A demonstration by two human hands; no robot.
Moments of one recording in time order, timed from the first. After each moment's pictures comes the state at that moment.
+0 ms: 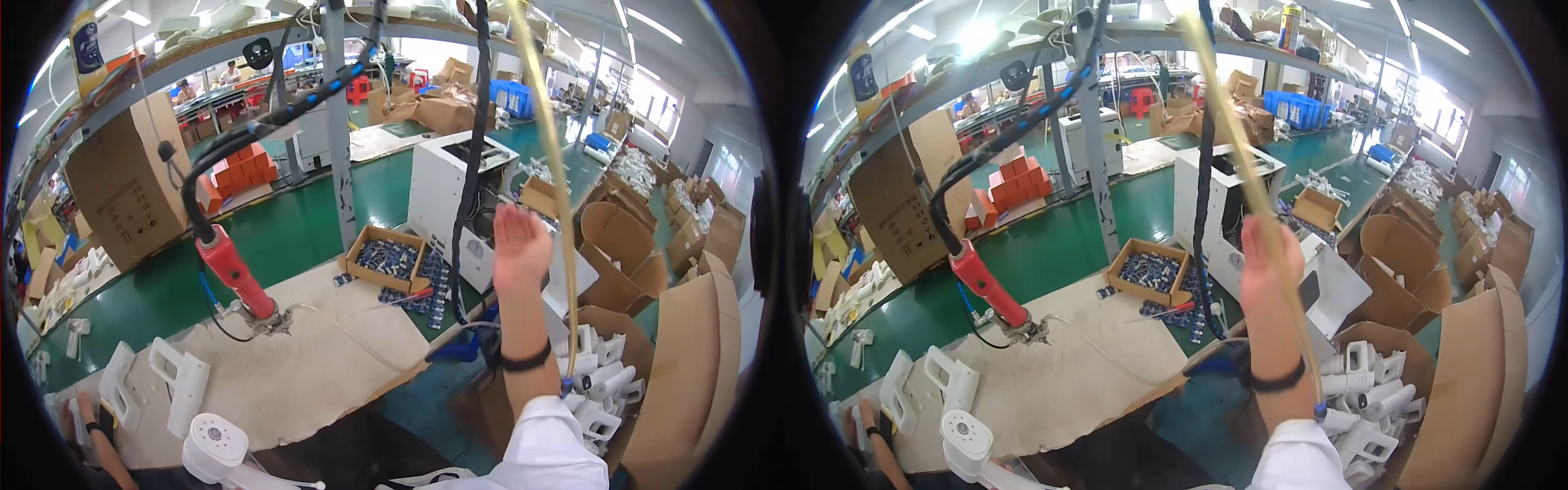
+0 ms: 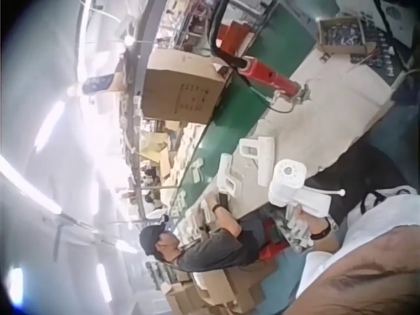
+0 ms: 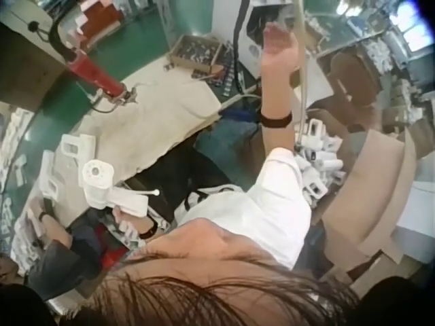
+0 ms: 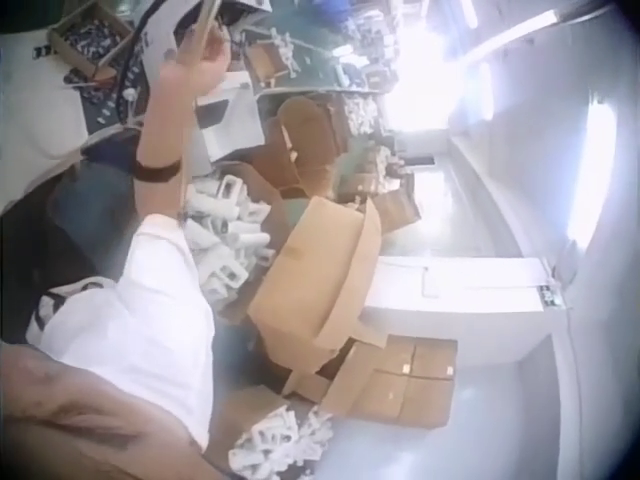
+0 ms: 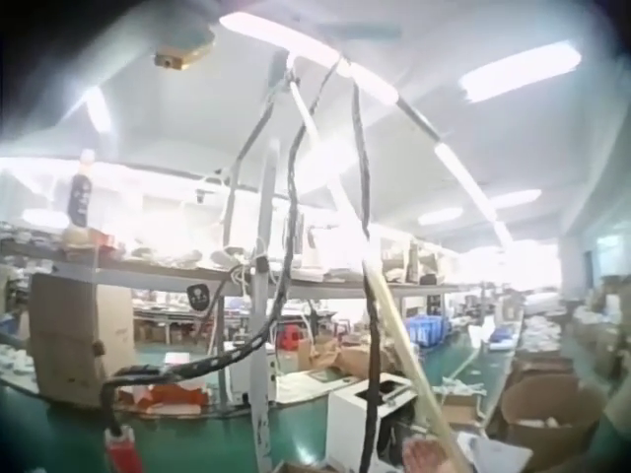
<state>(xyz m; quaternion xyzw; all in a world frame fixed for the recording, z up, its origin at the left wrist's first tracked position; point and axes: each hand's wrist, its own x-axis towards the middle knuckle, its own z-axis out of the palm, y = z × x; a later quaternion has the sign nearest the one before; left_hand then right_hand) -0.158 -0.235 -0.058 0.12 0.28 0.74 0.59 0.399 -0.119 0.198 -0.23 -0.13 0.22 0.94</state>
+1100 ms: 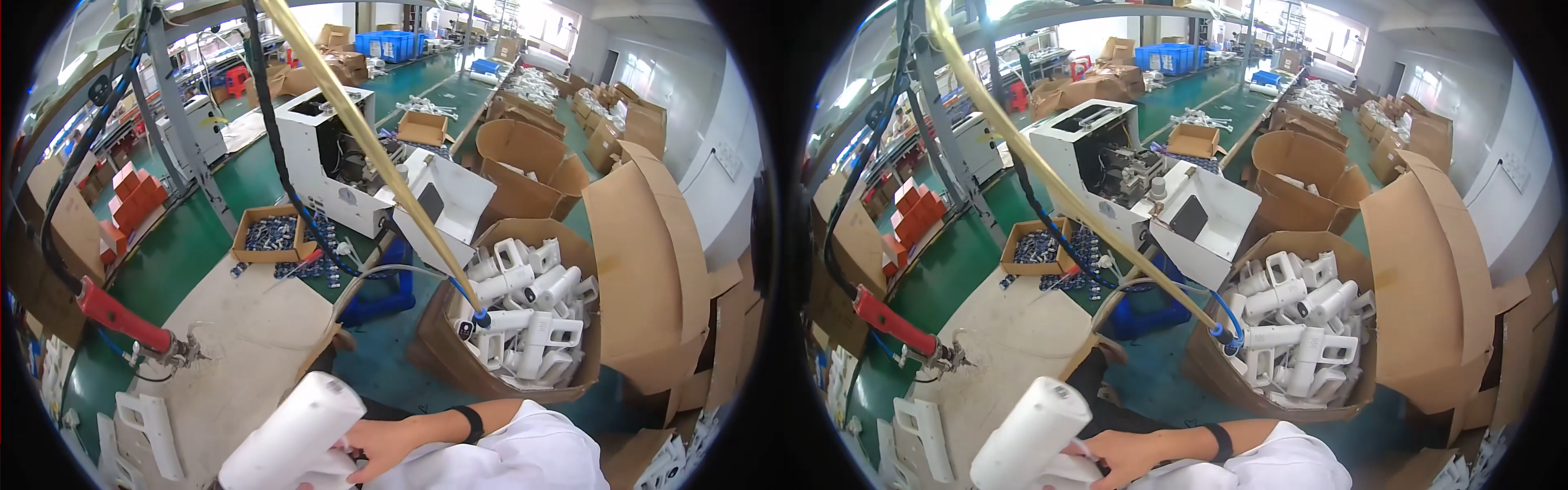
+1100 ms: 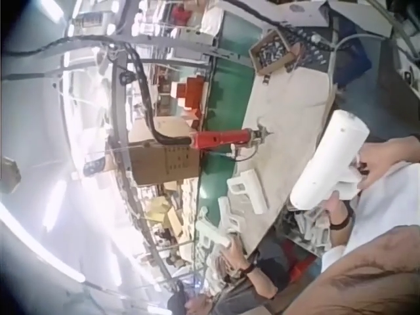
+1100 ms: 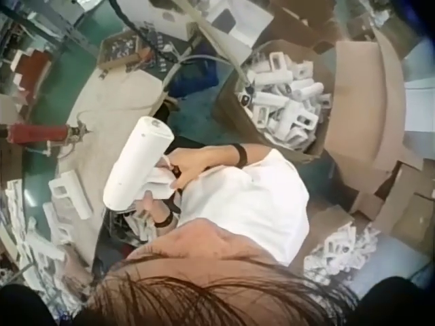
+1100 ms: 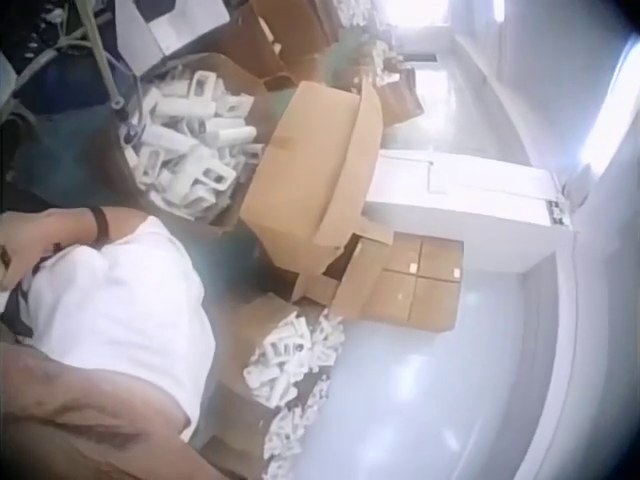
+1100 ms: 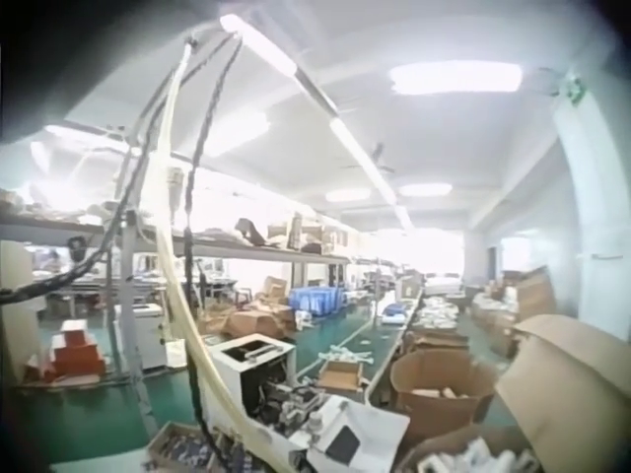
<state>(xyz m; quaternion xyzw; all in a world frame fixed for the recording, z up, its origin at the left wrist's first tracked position) -0.031 -0.254 -0.006 0.65 0.38 0.49 0.44 0.198 -0.300 0.078 -0.40 -0.66 0.51 0.38</state>
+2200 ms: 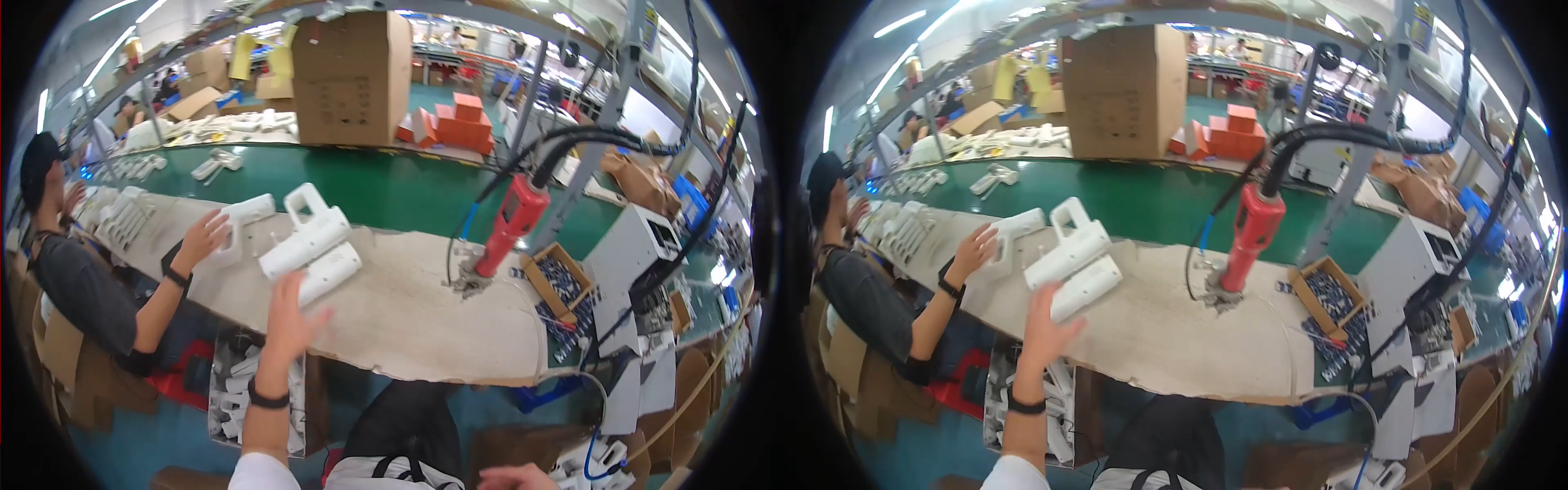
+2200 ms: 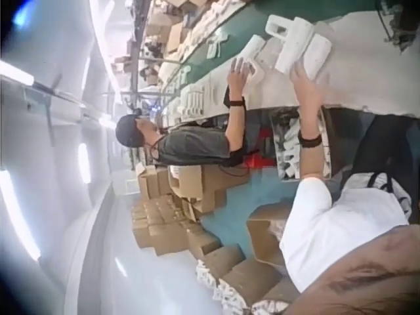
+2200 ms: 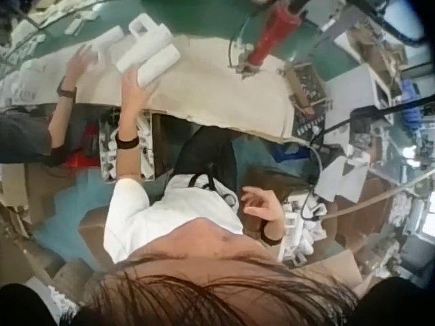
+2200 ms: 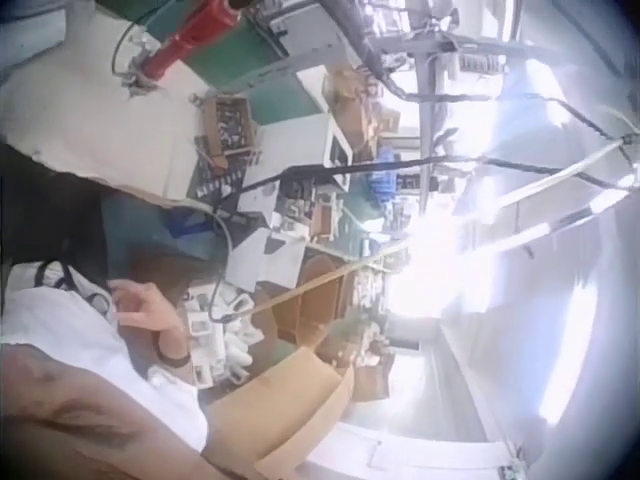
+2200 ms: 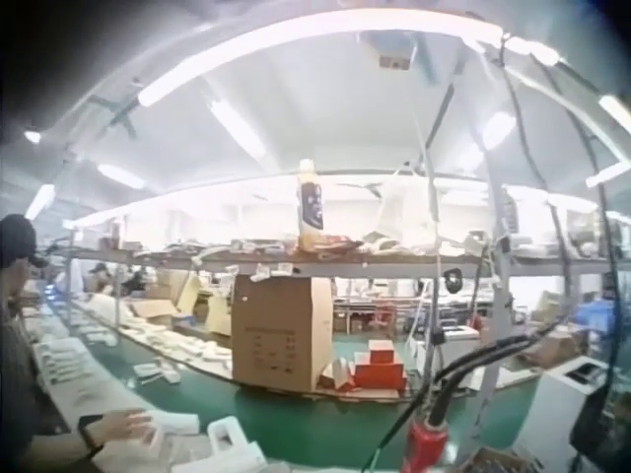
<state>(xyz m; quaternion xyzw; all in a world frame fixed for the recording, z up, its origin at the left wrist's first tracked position) -0.178 -0.106 0.081 0.65 0.64 0.40 0.01 0.248 -0.309 0.133 -0.42 -0.55 0.69 0.21</state>
